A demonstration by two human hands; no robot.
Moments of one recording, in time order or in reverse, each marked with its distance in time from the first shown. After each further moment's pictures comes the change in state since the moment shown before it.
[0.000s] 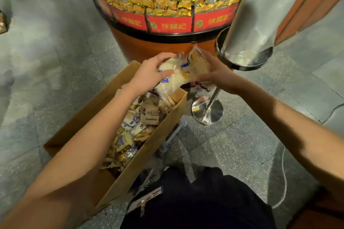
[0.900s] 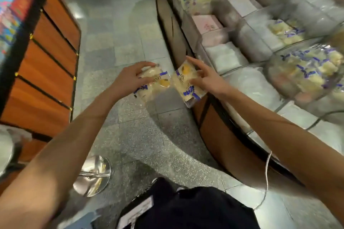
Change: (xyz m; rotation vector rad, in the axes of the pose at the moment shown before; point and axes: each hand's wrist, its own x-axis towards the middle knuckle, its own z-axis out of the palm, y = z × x) left_hand 0.047 0.456 0.515 0.007 -0.930 0.699; right_hand -0.587 0.181 -0.241 0.218 1.330 0.274
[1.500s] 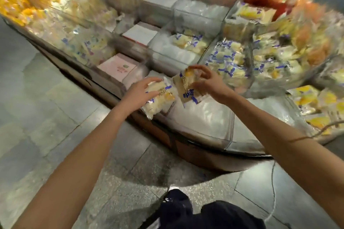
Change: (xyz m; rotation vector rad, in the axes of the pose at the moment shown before) left_hand 0.286 0.143 0.165 0.081 -0.537 0.443; right_hand 0.001 0.057 -0.215 0.316 0.743 0.114
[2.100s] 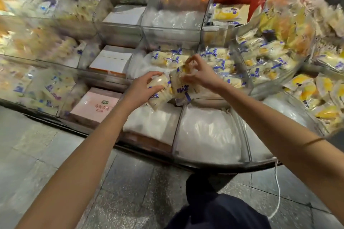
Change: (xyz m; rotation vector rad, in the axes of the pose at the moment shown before) left_hand 0.204 0.008 -0.016 -0.007 -0.204 0.224; right_hand 0.135 -0.018 -0.039 -0.140 0.366 -0.047
